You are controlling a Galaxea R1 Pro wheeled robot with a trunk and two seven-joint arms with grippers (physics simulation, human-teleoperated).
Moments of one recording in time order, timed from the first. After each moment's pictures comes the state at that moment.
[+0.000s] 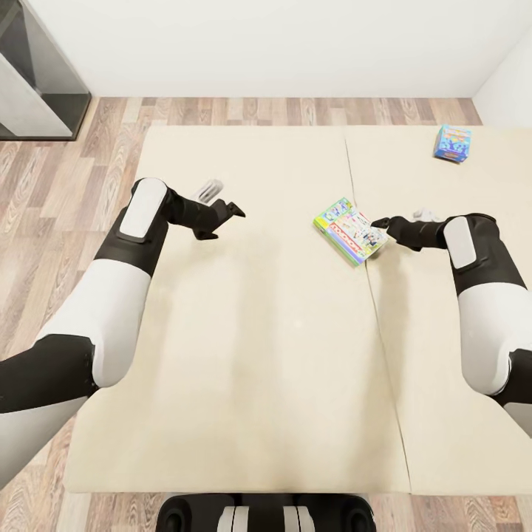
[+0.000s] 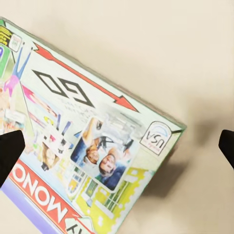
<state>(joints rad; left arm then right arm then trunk) -1.47 -0.08 -0.04 -0.82 1.14 1.00 0.60 -1.38 -0.21 -0.22 -0.73 -0.38 0.88 0.11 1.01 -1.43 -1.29</state>
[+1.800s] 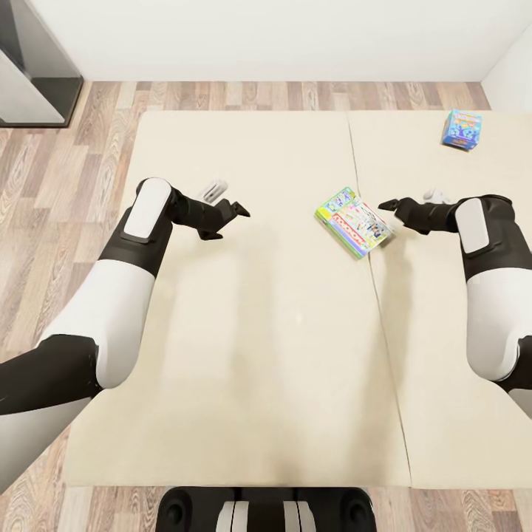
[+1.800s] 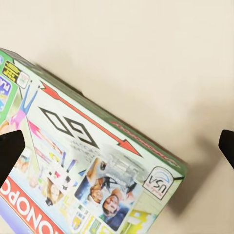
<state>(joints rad) -1.46 -0.10 -0.04 -0.82 1.14 1.00 0.60 -1.45 -0.22 -0.23 -0.74 -0.38 0.88 0.12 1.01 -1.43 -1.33</state>
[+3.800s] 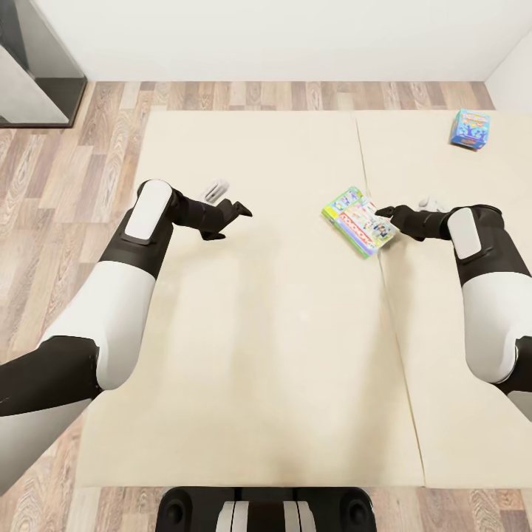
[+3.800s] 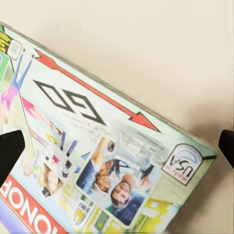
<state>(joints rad) -1.46 -0.10 -0.04 -0.82 1.14 1.00 0.56 -1.44 -0.22 -0.23 -0.67 -0.38 0.81 0.13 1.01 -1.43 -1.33</state>
